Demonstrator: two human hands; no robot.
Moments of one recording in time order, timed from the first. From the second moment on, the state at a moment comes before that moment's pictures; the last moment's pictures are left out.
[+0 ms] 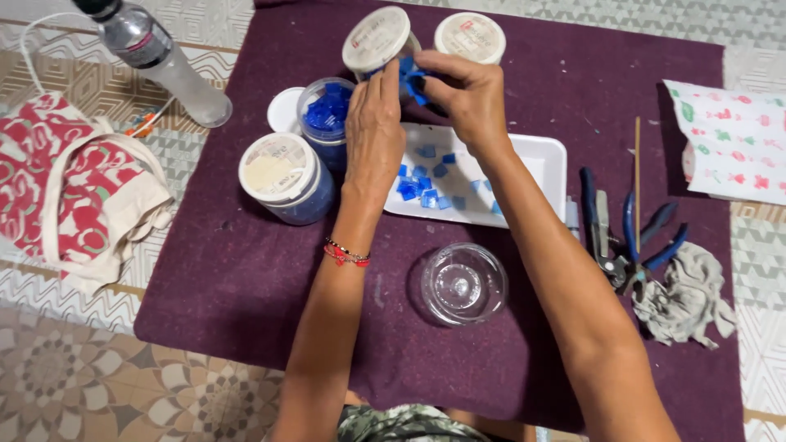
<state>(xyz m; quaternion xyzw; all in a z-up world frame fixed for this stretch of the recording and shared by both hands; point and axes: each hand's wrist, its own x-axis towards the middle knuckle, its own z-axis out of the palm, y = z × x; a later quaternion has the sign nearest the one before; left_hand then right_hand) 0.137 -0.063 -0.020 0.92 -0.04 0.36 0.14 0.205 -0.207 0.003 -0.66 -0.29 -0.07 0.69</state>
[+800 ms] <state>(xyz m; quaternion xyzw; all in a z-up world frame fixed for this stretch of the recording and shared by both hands) 0.133 -0.106 -0.031 0.72 -0.06 0.17 0.67 0.147 -0.282 0.042 -0.80 -0.43 -0.13 0.40</state>
